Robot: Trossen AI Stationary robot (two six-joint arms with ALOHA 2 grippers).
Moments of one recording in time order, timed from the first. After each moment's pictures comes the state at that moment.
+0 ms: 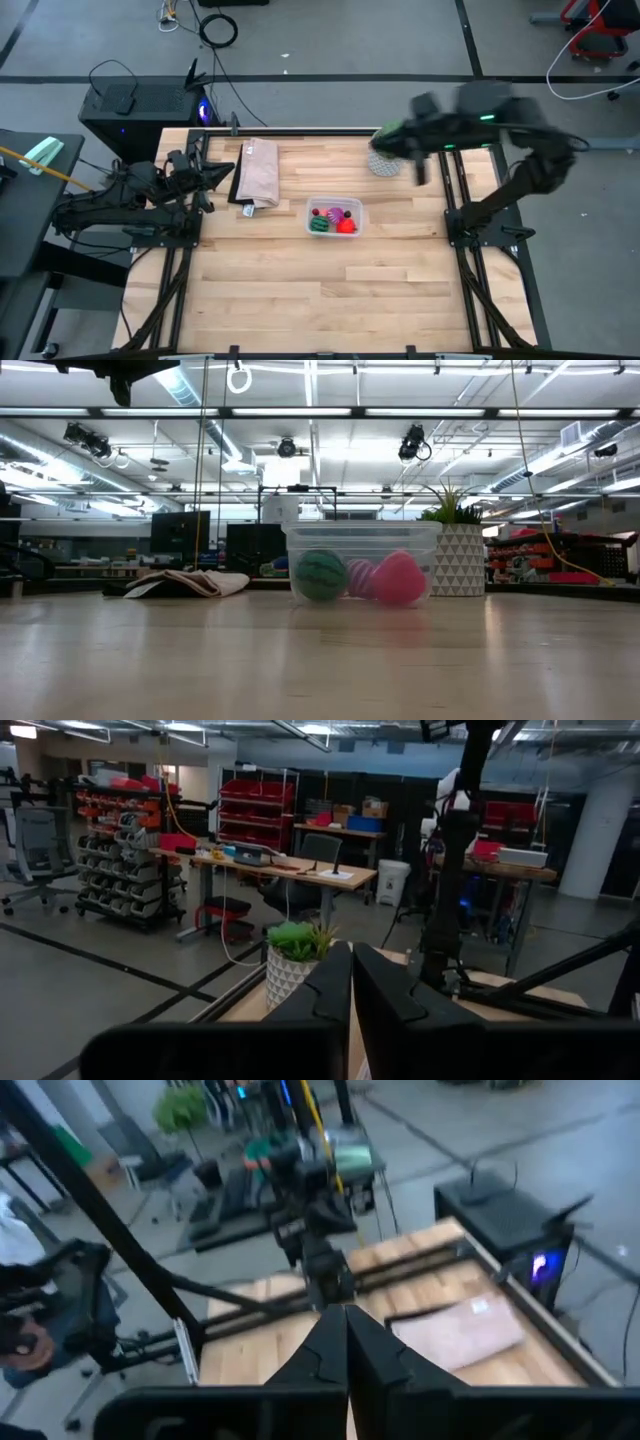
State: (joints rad) left arm 0.08 0.31 0.51 -0.06 -0.31 -0.09; right arm 0.05 1.40 2.11 -1.02 0.10 0.32
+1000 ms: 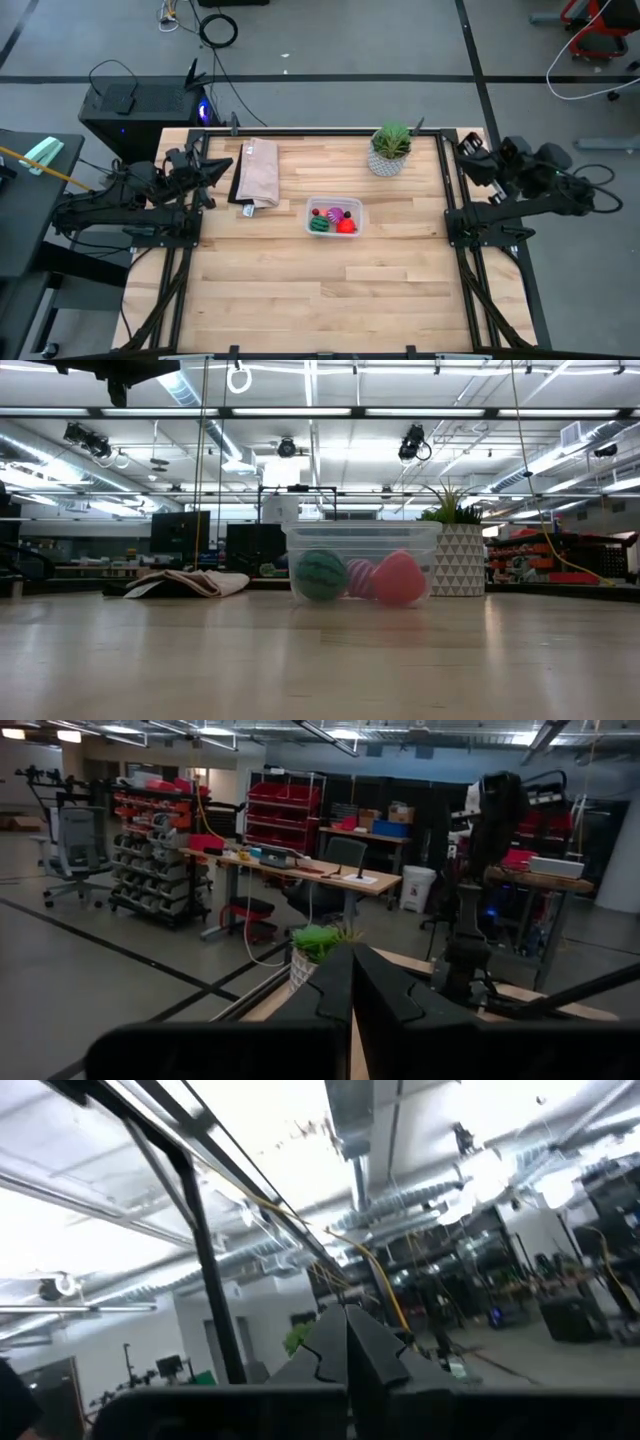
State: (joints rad) left arm 0.08 0.31 0.51 -0.05 -0.39 -0.10; right arm 0.06 0.28 0.65 0.14 0.03 0.30
